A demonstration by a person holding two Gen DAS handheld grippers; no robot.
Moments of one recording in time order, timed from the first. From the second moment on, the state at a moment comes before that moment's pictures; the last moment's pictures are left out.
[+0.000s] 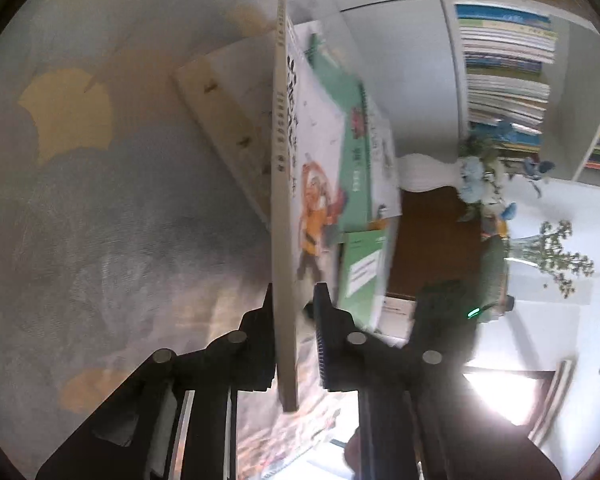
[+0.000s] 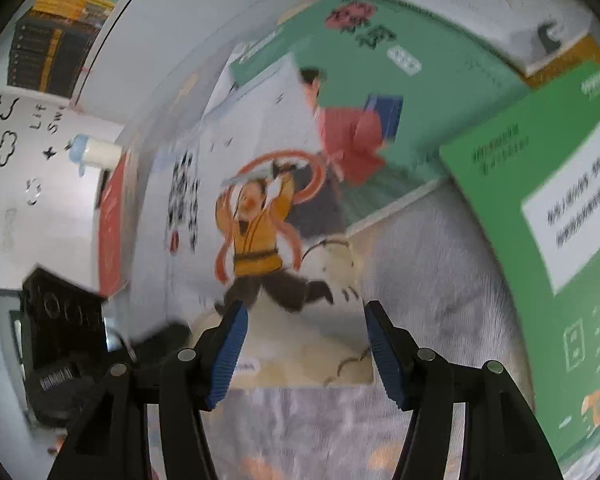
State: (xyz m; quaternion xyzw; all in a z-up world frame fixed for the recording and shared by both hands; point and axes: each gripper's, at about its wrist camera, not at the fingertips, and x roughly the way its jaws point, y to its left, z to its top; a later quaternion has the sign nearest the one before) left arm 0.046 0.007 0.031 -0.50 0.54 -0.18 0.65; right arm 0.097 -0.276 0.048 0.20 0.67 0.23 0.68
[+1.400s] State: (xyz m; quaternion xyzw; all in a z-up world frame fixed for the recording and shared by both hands) left arm 0.032 -0.003 0.094 -0.21 0.55 -0.16 0.79; right arm 0.014 -0.205 0.104 -0.04 0.53 0.29 0.79
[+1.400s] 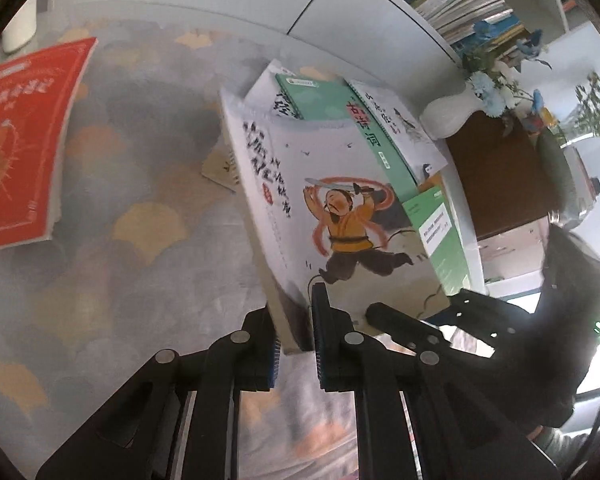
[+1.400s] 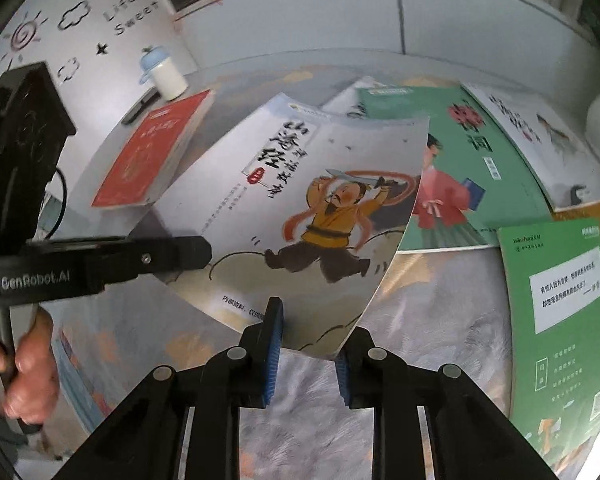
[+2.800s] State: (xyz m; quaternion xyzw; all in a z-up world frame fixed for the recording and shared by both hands) left arm 0.034 0.275 0.110 -0.32 0.42 -0.12 0.84; right arm 0.029 0.096 0.161 -0.16 0.43 0.35 0.81
